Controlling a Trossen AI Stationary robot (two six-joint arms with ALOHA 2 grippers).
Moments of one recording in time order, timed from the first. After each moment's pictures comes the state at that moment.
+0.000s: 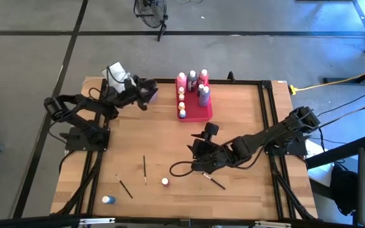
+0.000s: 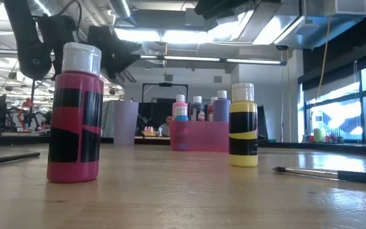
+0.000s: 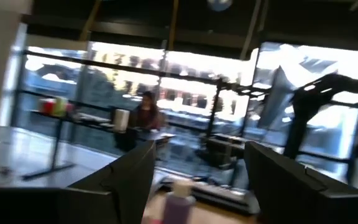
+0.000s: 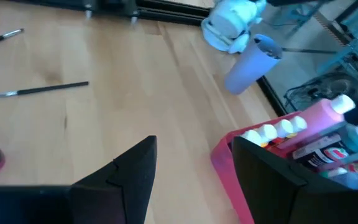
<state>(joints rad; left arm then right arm) 0.70 1.44 0.27 1.57 0.33 -0.34 0.46 1.70 1.43 -0.61 0.81 0.31</state>
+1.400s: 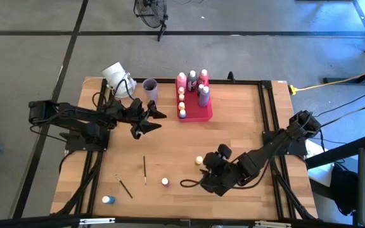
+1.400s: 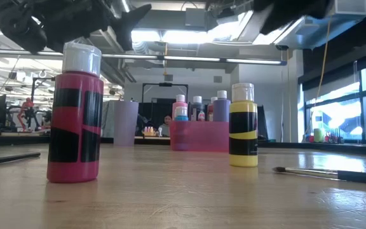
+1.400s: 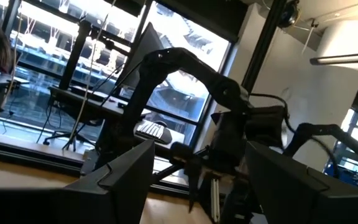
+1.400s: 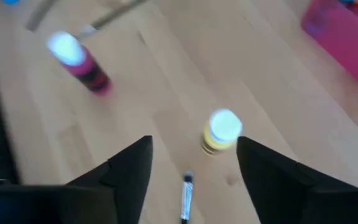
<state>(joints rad) 0.21 1.18 0.35 1.18 0.39 -0.51 0.62 1.74 1.43 -0.86 0.56 1.01</state>
